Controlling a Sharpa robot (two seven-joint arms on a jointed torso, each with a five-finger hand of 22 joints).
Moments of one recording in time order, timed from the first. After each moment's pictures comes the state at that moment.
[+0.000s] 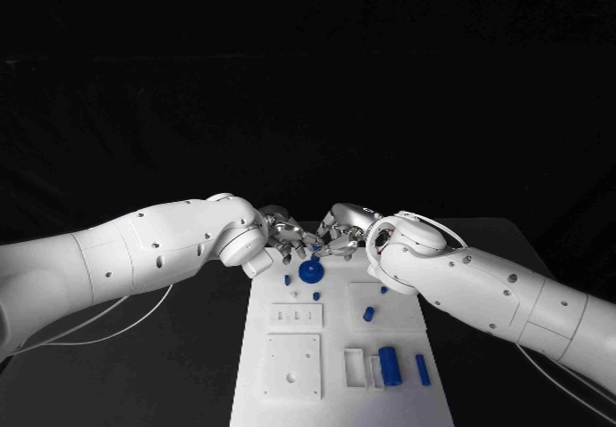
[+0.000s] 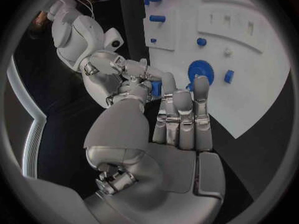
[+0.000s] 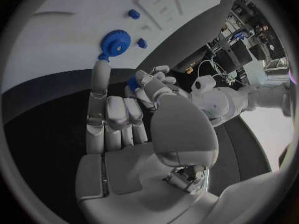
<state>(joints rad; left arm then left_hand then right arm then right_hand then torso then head) 1.43 -0.53 -0.19 1.22 -0.54 -0.09 -0.38 1.16 0.01 0.14 -0.02 0.42 1.16 0.02 0.06 0.75 1.42 -0.05 0.39 0.38 1.26 -0.09 1.23 0.51 0.04 1.07 -0.11 0.87 0.87 1.10 -0.49 0.21 1.29 -1.54 -0.15 -0.23 1.25 -0.09 0.37 -0.16 0.29 1.21 0.06 0.06 0.08 1.32 -0.02 1.17 1.24 1.45 -0.08 1.13 1.12 0.07 1.47 -0.10 0.41 0.65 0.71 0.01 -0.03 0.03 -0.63</state>
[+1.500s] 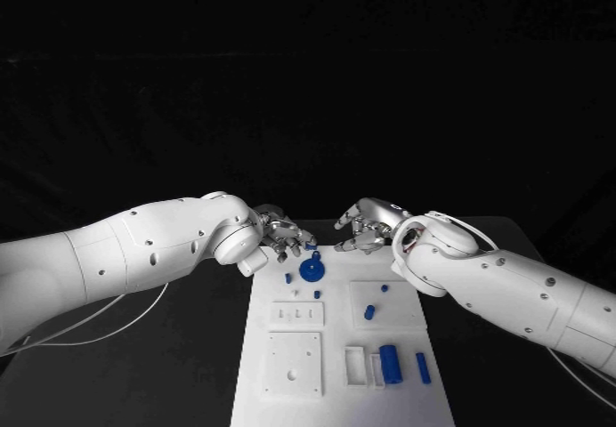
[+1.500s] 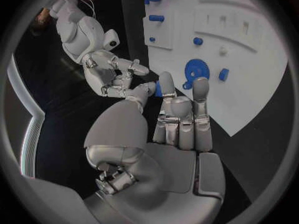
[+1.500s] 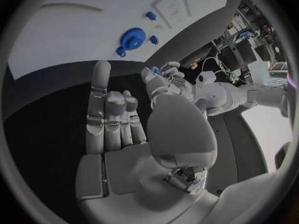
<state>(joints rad) 1.43 -0.56 -0.19 1.22 -0.51 -0.08 -0.38 1.10 0.03 0.20 -0.10 0.67 1.18 0.05 0.06 0.76 1.47 -0.07 0.39 0.38 1.30 -0.12 1.29 0.59 0.04 1.10 -0.14 0.84 0.98 1.09 -0.61 0.21 1.34 -1.52 -0.23 -0.20 1.31 -0.13 0.09 -0.08 0.33 1.00 0.12 0.07 0.07 1.16 0.01 1.05 1.05 1.39 -0.06 1.00 1.02 0.08 1.47 -0.09 0.31 0.59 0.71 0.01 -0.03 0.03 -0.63</state>
